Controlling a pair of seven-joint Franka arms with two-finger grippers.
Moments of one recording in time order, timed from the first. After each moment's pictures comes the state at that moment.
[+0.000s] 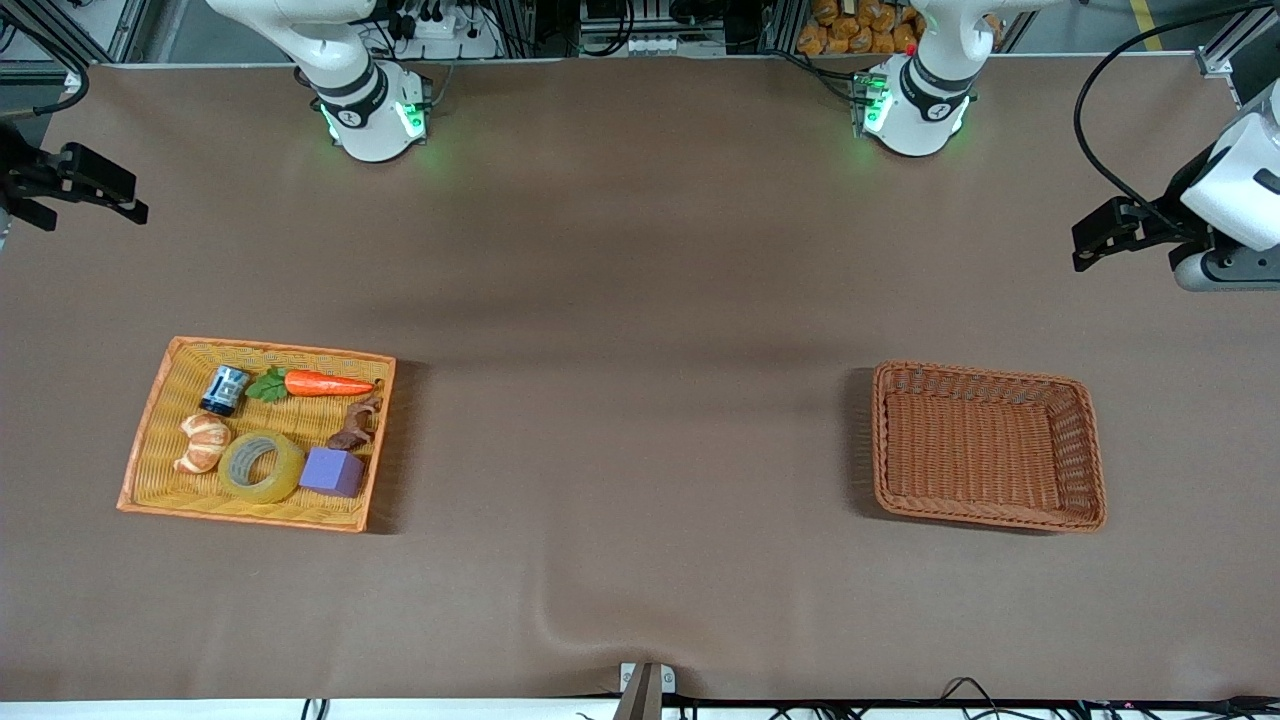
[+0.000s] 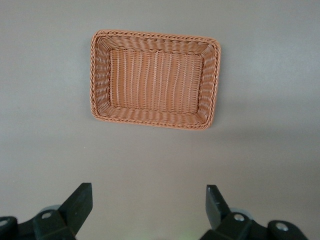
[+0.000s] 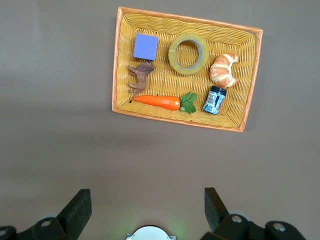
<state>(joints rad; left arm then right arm) 0.06 0.02 -0.16 -1.51 0.05 1.51 -0.07 -0.03 -0.06 -0.01 -1.54 0.01 1.40 -0.10</state>
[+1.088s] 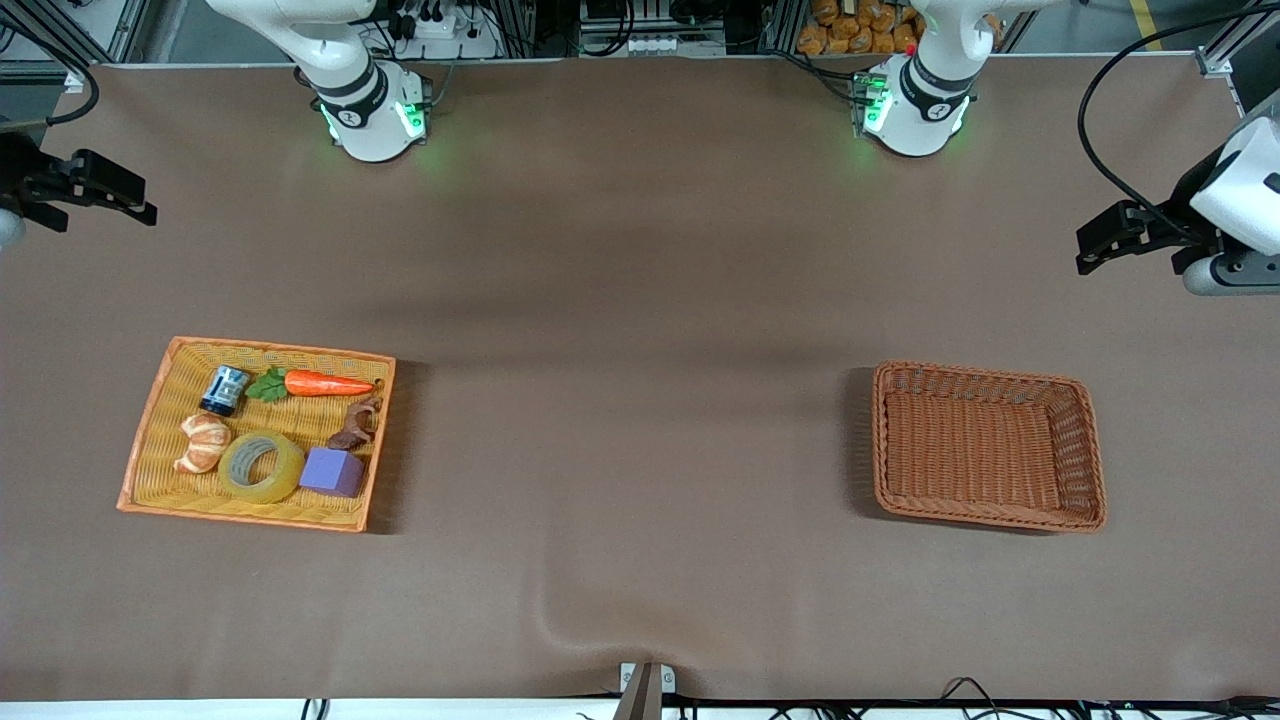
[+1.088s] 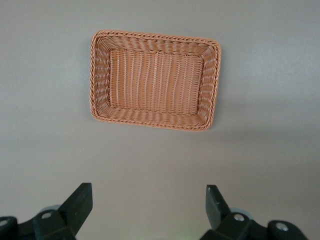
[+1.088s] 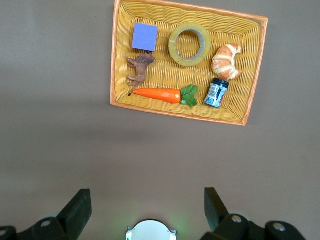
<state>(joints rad) 0.07 0.03 -0.16 -1.51 0.04 1.52 -0.07 -0.04 -0.05 -0.01 -1.57 0.01 1.39 -0.10</state>
